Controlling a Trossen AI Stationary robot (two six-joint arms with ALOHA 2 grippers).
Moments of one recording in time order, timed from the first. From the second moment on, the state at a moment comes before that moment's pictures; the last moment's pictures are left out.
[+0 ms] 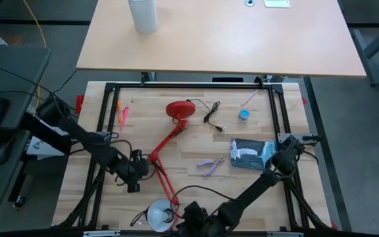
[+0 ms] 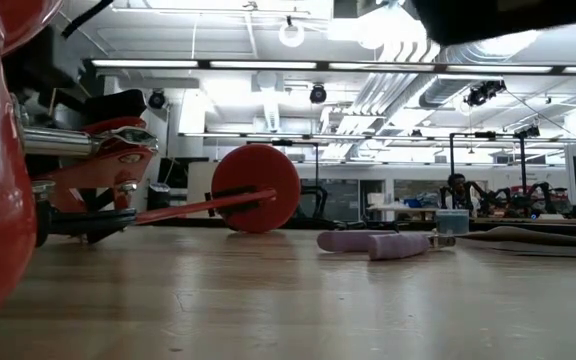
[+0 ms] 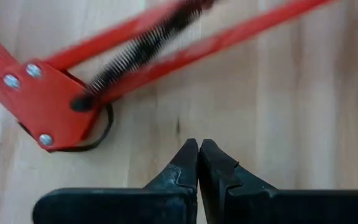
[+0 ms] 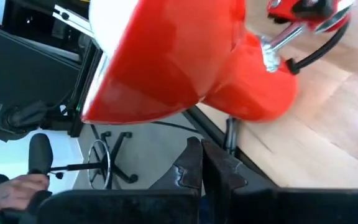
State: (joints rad) left arm -0.65 1.32 0.58 -0.41 -0.27 -0.65; right arm 0.71 2.34 1.90 -0.29 0.45 1.55
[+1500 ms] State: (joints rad) left arm -0.32 1.50 0.58 0.12 -0.27 -0.33; right arm 0.70 2.21 1.97 -1.05 0.49 1.80
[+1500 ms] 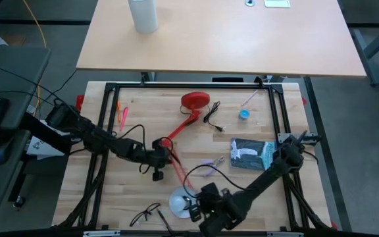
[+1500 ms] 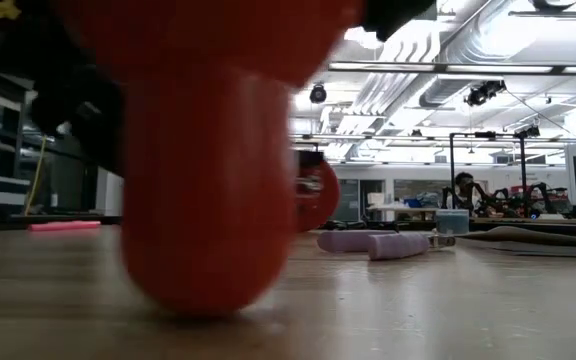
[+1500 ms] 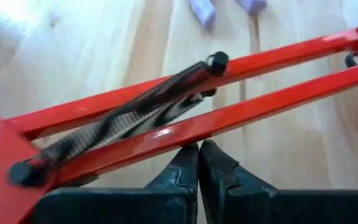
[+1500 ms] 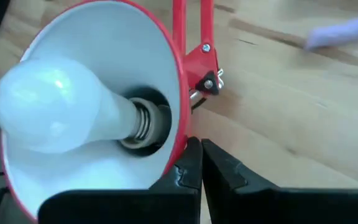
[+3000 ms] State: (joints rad) left arm -0.31 1.50 0.58 0.14 -0.03 -0.47; right arm 0.72 2.25 2.06 -0.98 0.35 2.03
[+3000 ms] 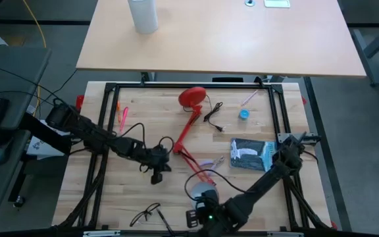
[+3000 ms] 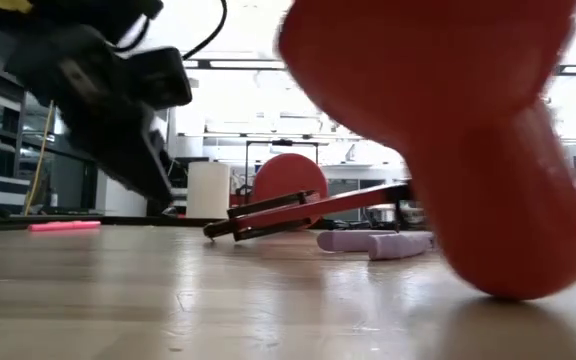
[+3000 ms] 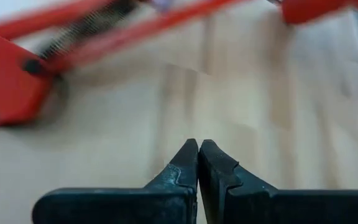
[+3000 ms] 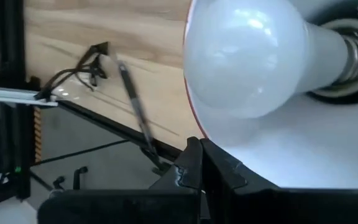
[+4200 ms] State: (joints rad) left arm 0.00 1.87 1.07 -0.37 -0.09 0.18; right arm 0.76 2.25 2.06 -1.16 0.32 2.17
